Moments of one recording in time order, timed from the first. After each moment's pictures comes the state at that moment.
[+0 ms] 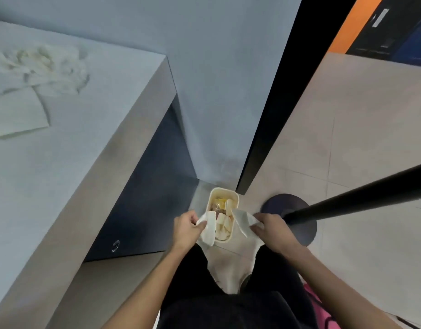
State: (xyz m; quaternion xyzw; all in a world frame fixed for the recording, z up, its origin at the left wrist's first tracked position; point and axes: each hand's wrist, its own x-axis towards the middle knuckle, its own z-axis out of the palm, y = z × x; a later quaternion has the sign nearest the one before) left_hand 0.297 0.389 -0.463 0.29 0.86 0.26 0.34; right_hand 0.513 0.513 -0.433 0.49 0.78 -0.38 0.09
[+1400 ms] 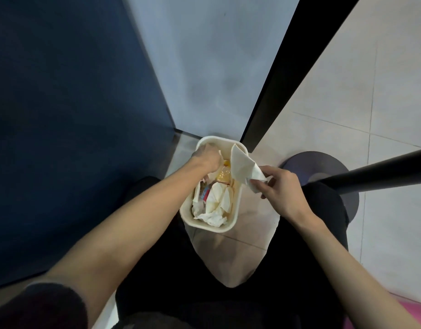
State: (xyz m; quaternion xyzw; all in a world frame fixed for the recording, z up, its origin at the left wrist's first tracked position) left_hand 0.283 0.563 -0.802 0.50 0.80 -0.06 0.34; right_hand 0.497 0.557 -0.766 0.49 0.74 -0.44 -0.14
